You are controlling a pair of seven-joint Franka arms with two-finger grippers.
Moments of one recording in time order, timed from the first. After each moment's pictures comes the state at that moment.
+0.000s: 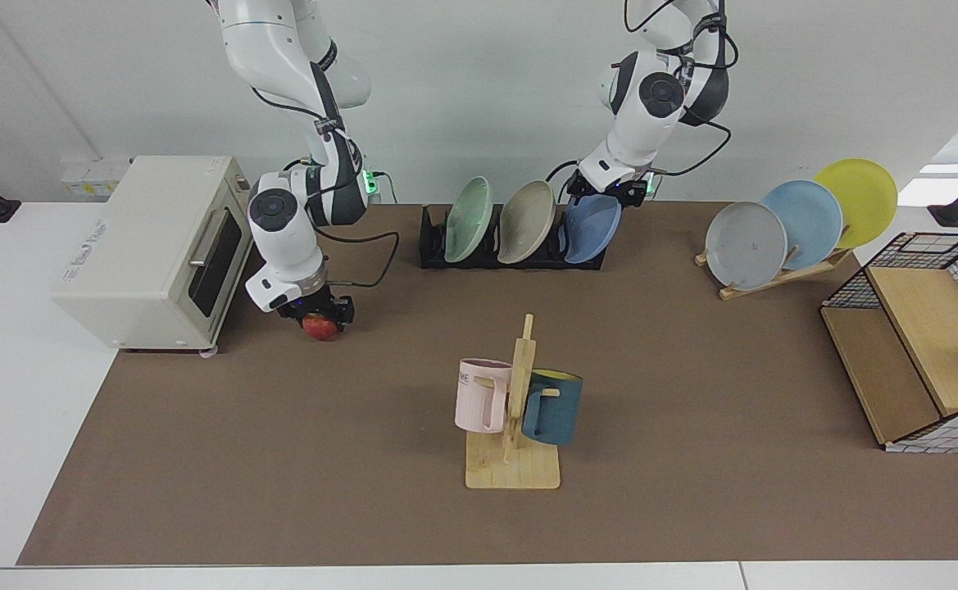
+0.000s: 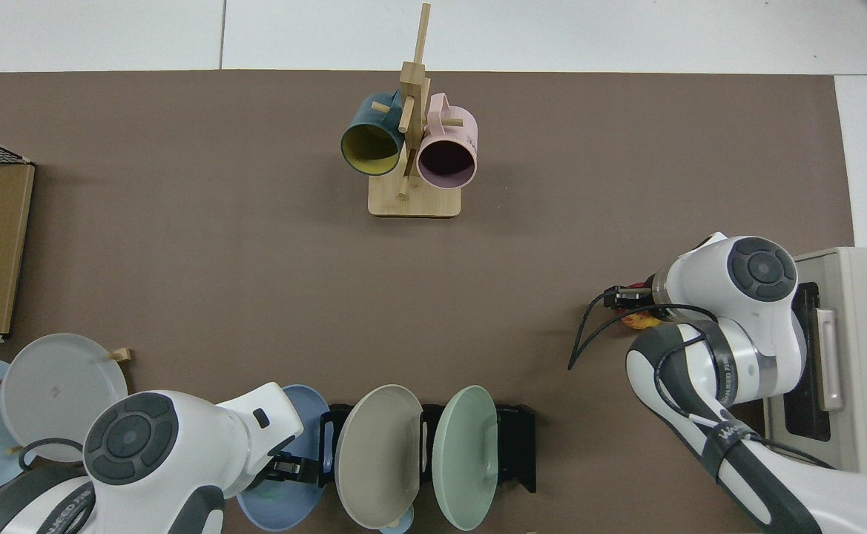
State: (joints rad) left arm -0.10 -0.44 -0.33 -2.52 -0.28 1.85 -0.06; right arm 0.02 0.15 0.08 -2.25 -0.07 2.38 0.25
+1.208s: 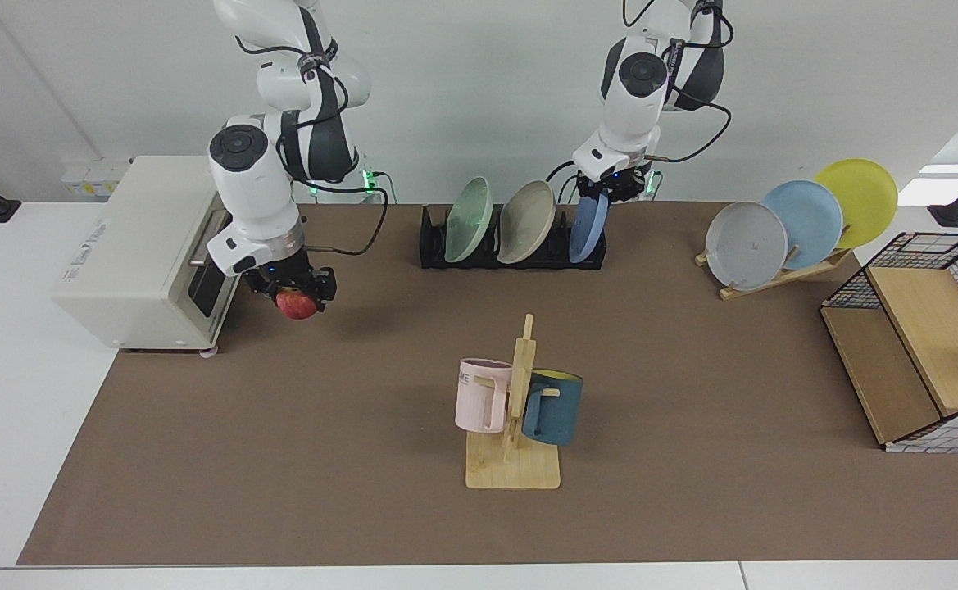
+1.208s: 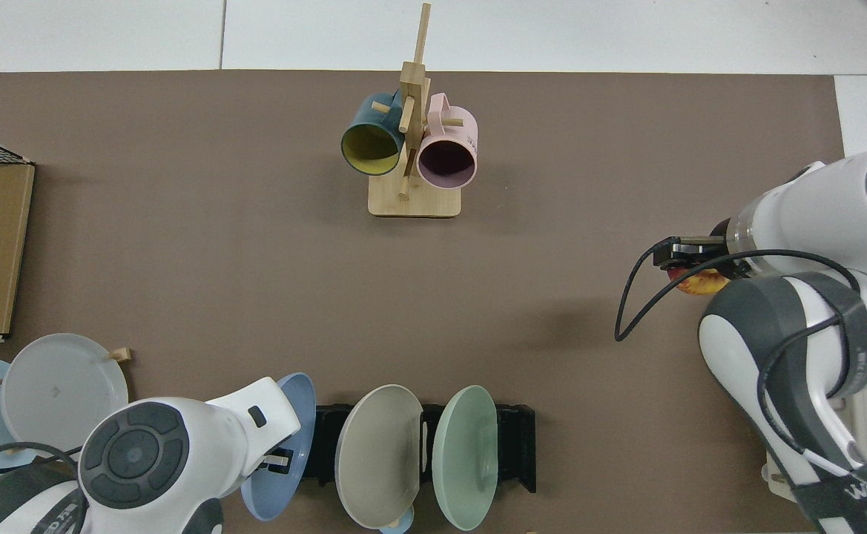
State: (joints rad) left arm -0.08 -0.46 -0.35 -2.44 -0.13 1.81 -0.10; right arm 0.02 0.02 0.08 -1.93 -0.07 1.95 0.25
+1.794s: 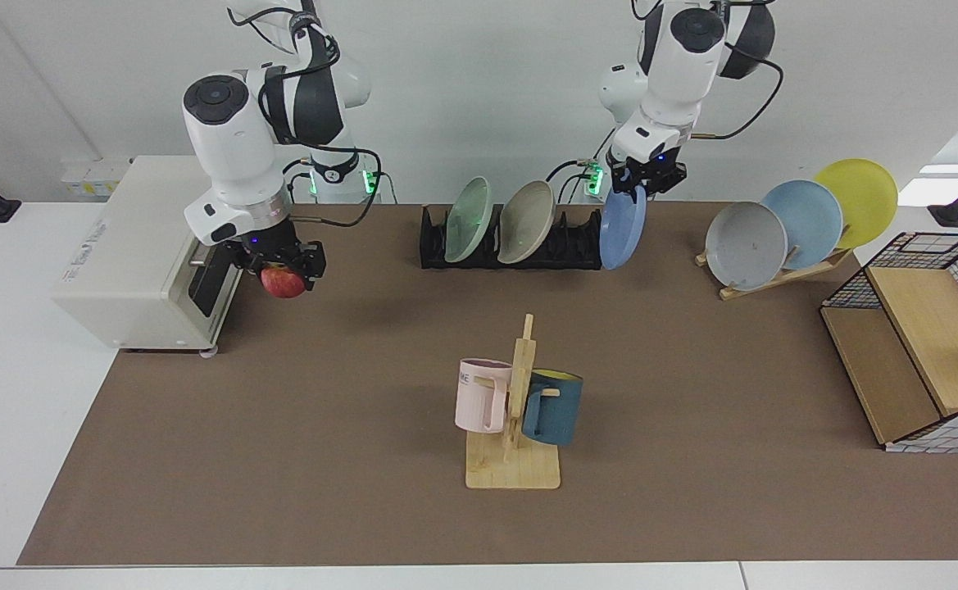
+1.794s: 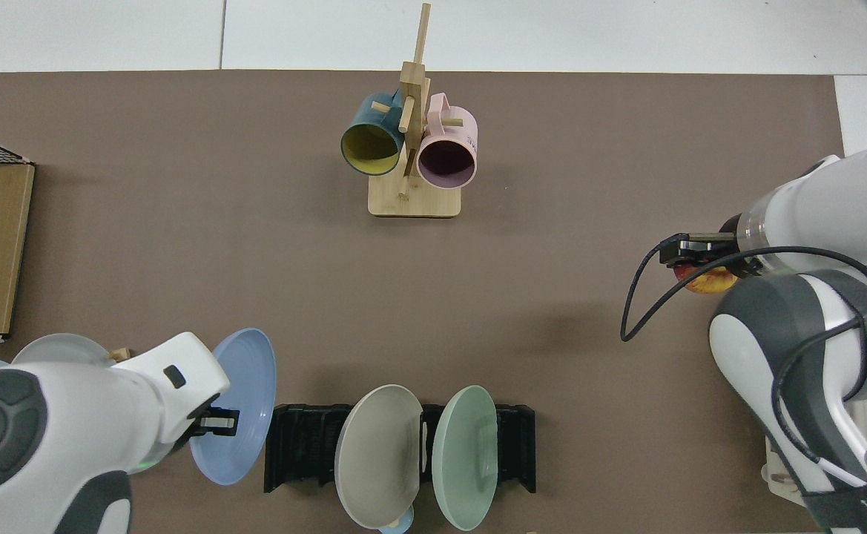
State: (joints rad) left arm 0.03 -0.45 -0.31 -2.28 -0.10 1.76 -0.08; right arm 0.02 0.01 0.08 -1.90 -0.07 1.92 0.25
